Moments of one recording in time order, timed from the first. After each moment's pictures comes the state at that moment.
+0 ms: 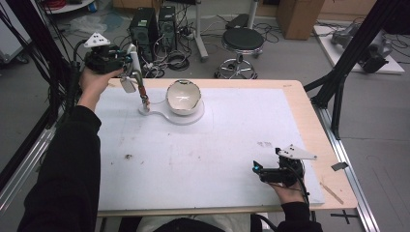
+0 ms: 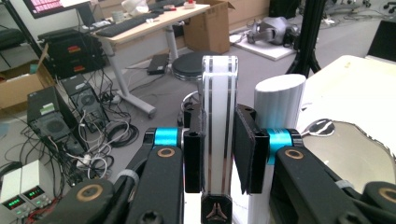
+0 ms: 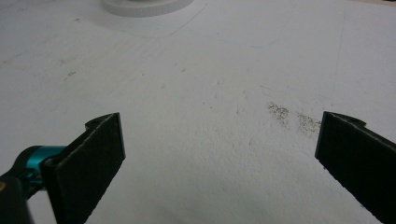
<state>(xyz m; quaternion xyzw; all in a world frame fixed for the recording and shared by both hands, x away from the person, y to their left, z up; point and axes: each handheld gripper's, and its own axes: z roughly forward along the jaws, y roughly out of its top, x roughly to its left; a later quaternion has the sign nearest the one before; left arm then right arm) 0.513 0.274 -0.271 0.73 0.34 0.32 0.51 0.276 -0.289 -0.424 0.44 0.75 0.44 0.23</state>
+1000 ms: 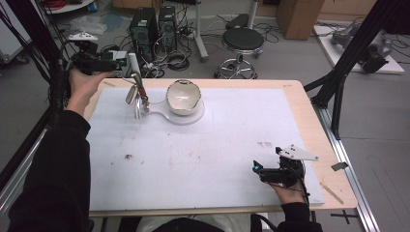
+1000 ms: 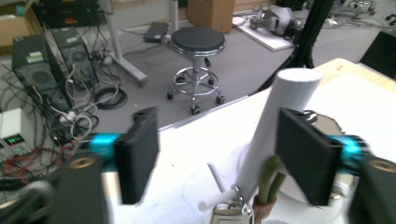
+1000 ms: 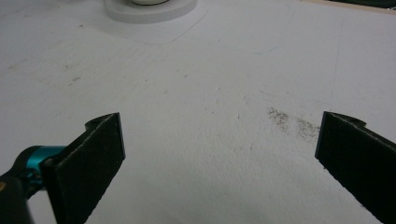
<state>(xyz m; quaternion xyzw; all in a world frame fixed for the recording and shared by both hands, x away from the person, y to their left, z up) 0.496 0.296 -0.256 0.72 0.42 0.24 0.50 0.273 -0.288 -0.421 0.44 0.74 0.45 0.24</state>
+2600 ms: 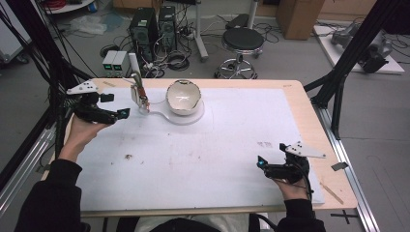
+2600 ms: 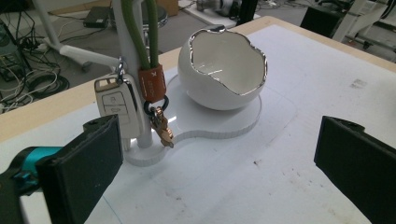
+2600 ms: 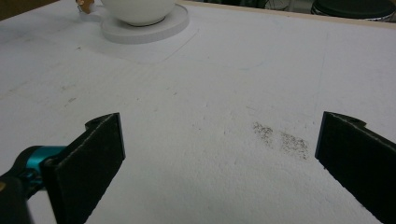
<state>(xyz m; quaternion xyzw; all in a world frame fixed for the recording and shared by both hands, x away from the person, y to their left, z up) 0.397 0.286 -0.335 0.76 0.36 0.18 0.51 0.280 -0.301 -0.416 0.44 0.73 0.47 0.24</state>
